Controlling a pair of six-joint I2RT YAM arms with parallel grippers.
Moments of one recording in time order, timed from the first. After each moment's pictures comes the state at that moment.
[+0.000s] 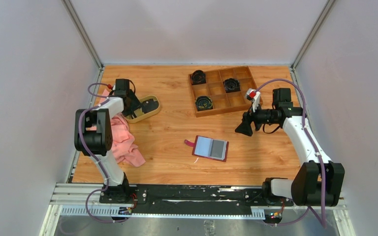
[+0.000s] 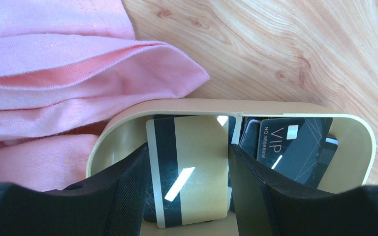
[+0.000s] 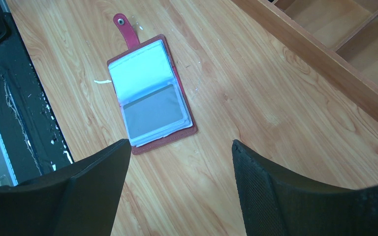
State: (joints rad) left arm 0.03 1.81 1.10 -0.24 -0.12 -0.56; right arm -0.01 1.24 0.96 -0.75 -0.91 -0.65
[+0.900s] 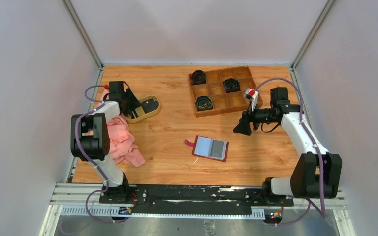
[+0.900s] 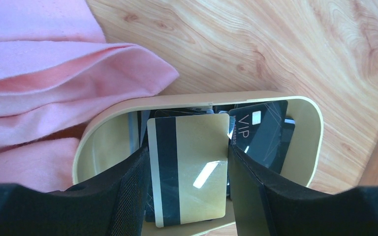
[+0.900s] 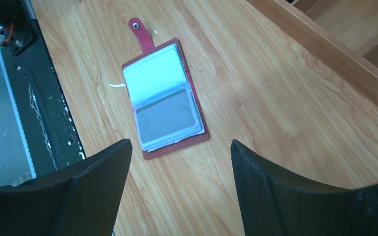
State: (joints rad) left arm 0.08 1.74 1.03 -0.13 0.05 -0.56; right arm -0.01 1.29 0.97 -0.75 -0.96 -0.64
